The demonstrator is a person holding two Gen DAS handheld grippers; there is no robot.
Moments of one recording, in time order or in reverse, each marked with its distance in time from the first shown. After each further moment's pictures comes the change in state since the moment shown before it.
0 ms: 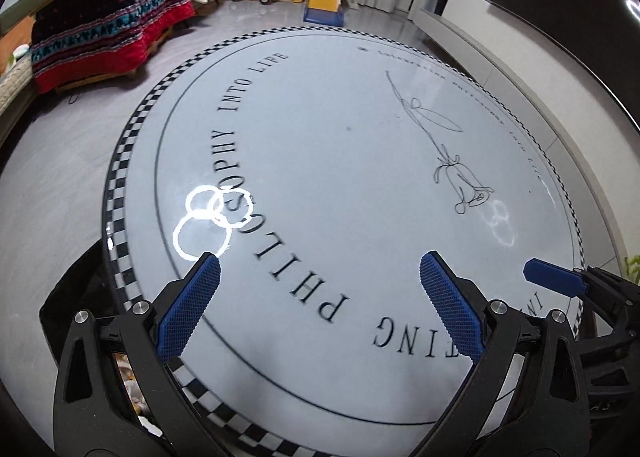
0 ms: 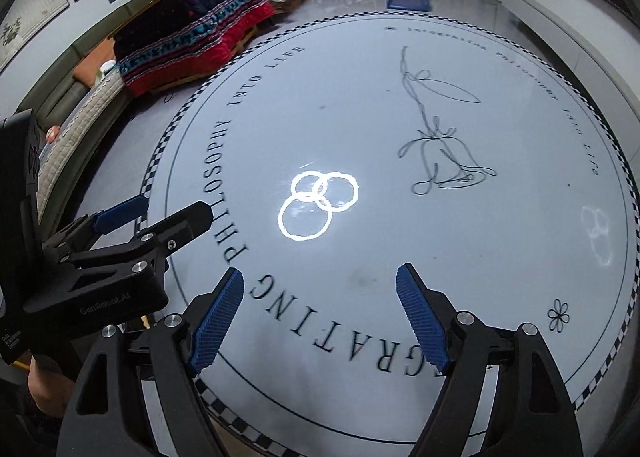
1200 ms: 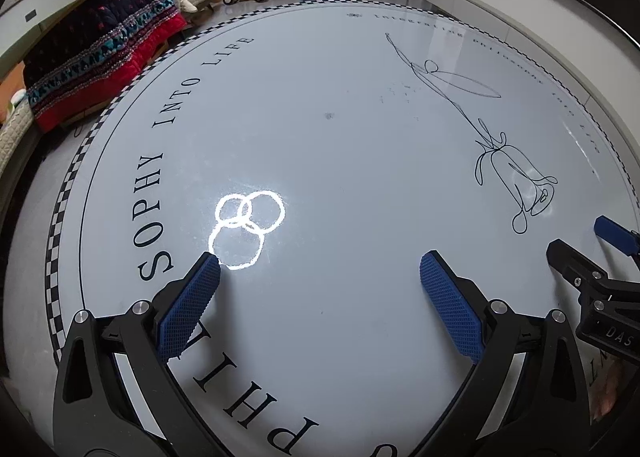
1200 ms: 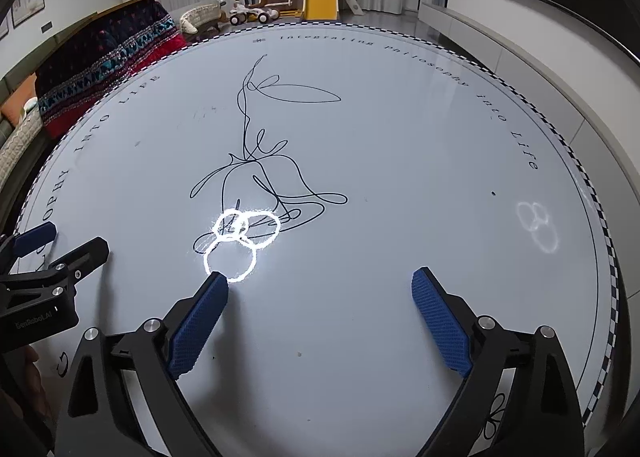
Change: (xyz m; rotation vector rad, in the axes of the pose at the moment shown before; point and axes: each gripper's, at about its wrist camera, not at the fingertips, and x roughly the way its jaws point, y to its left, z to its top) left arm 0.090 -0.038 0.015 0.118 0.030 0.144; right arm 0.060 -0.102 0.010 0.086 -0.140 -0.252
